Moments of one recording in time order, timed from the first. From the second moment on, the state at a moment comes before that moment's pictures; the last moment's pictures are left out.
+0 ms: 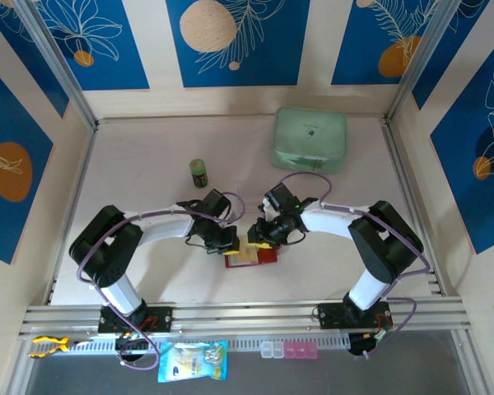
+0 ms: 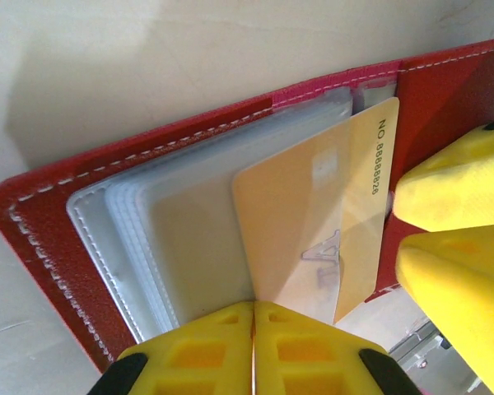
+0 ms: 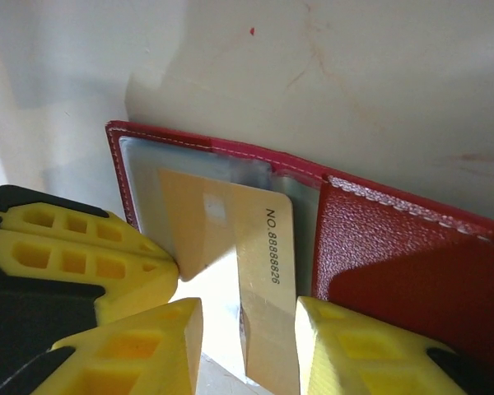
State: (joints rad) left arm -0.72 1.68 0.87 -0.42 0.50 -0.76; right arm 0.65 1.66 0.83 -0.35 -0.56 0.72
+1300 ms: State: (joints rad) left arm -0.72 1.68 0.87 -0.42 0.50 -0.76; right arm 0.61 1.67 0.76 -0.25 -0.68 0.72
